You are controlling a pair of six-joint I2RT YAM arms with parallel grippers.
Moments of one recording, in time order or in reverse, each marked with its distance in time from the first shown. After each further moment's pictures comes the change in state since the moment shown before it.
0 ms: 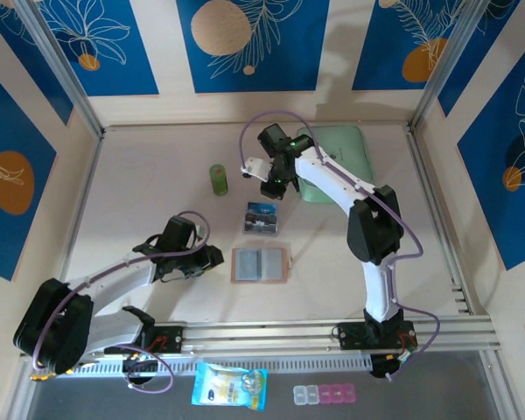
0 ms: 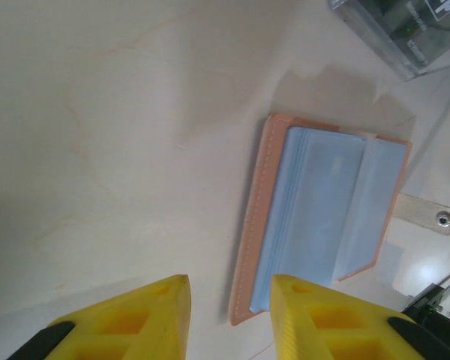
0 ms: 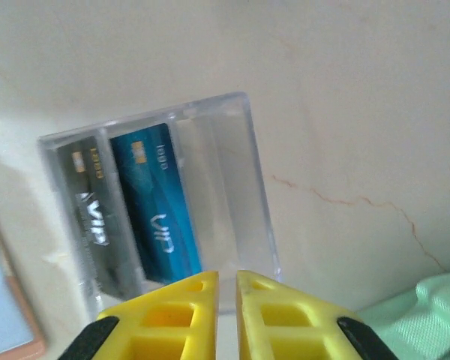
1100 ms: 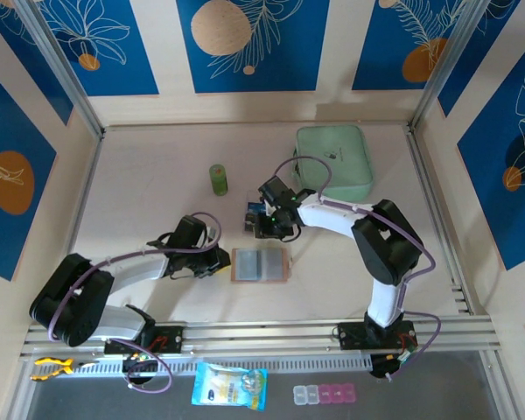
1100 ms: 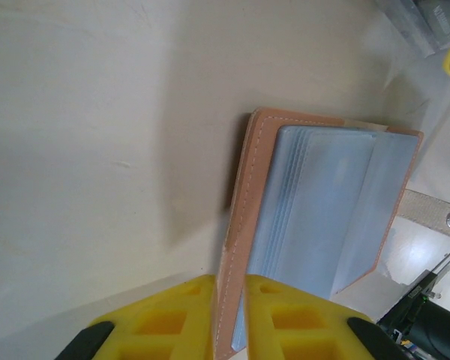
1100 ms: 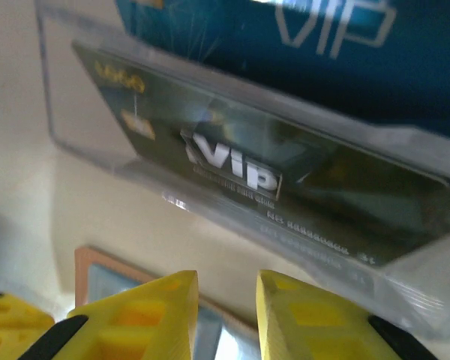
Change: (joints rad) left arm -0.062 0.167 0.015 0.138 0.050 -0.040; right arm 0.113 -0.174 -0.642 0.525 -0.091 1.199
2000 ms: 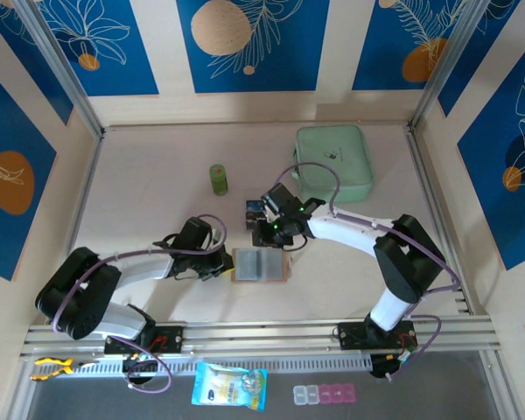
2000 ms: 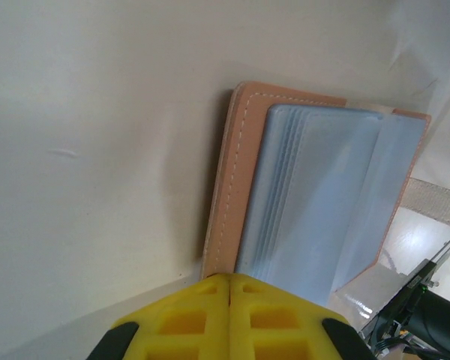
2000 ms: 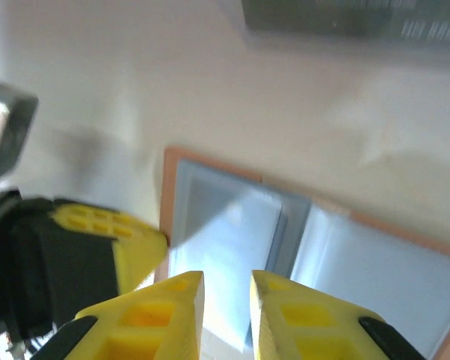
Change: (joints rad) left arm -0.042 0.052 0.000 0.054 0.014 -0.027; right arm 0.063 -0.201 -0.167 0.037 -0.130 0.137
